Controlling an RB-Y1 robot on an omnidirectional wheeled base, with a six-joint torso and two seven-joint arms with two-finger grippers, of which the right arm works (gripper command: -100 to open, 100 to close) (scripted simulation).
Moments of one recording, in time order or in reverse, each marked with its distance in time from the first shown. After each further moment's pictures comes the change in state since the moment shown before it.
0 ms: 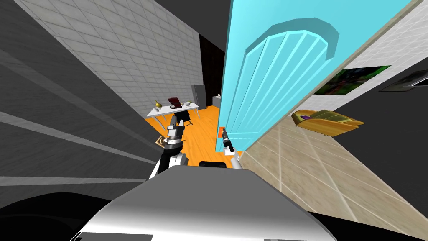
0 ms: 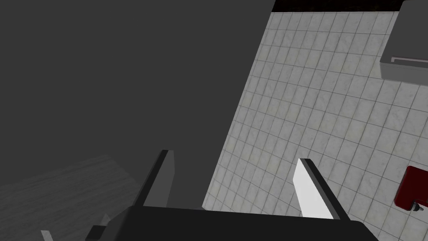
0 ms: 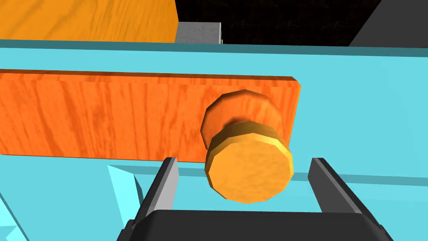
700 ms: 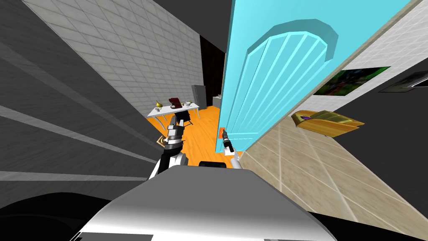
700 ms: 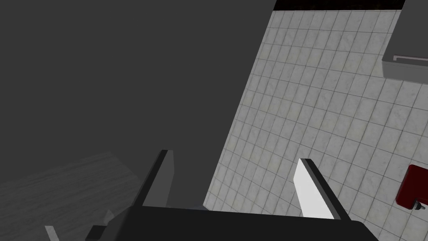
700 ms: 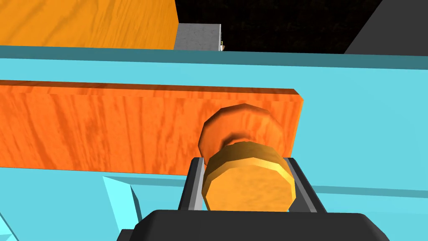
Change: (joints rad) arm 0.001 0.001 0.002 0.002 0.001 0.002 0.001
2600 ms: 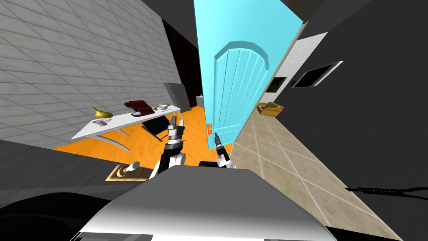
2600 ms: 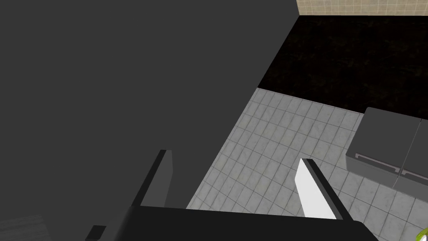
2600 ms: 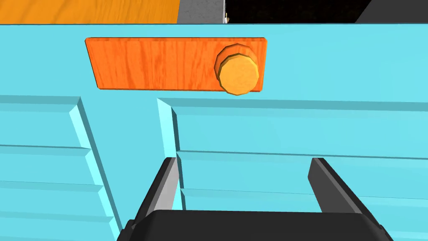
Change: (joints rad) arm 0.209 -0.010 0.329 -0.208 -0.134 0.032 0.161
